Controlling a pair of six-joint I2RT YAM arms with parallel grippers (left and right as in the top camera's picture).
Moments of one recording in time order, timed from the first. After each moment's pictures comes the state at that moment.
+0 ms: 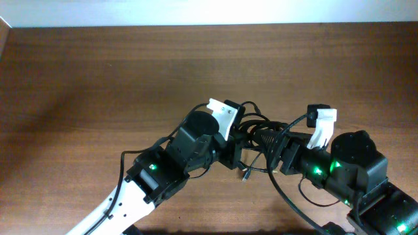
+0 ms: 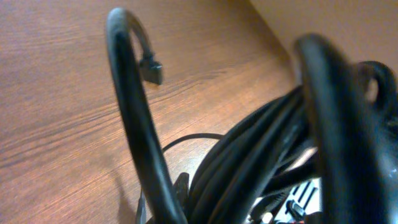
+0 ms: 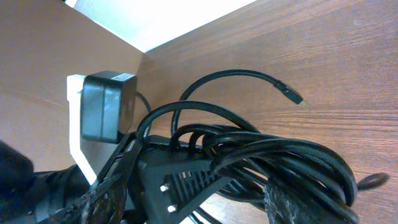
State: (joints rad) left arm -0.78 1.17 1.03 -0.41 0.23 -0.44; right arm 0.57 0.81 1.10 -0.75 -0.14 0.77
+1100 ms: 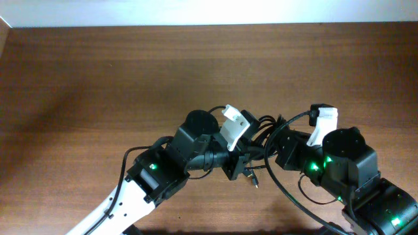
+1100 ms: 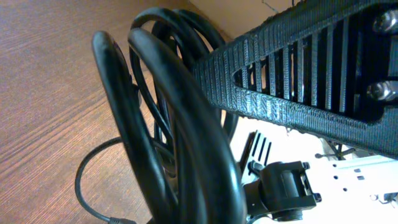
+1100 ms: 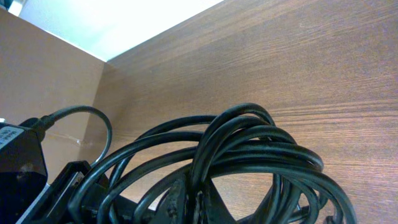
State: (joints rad) left arm -0.78 1.17 1.03 -0.35 0.51 -0.27; right arm 0.57 0.84 1.11 -0.82 -0.02 0.78
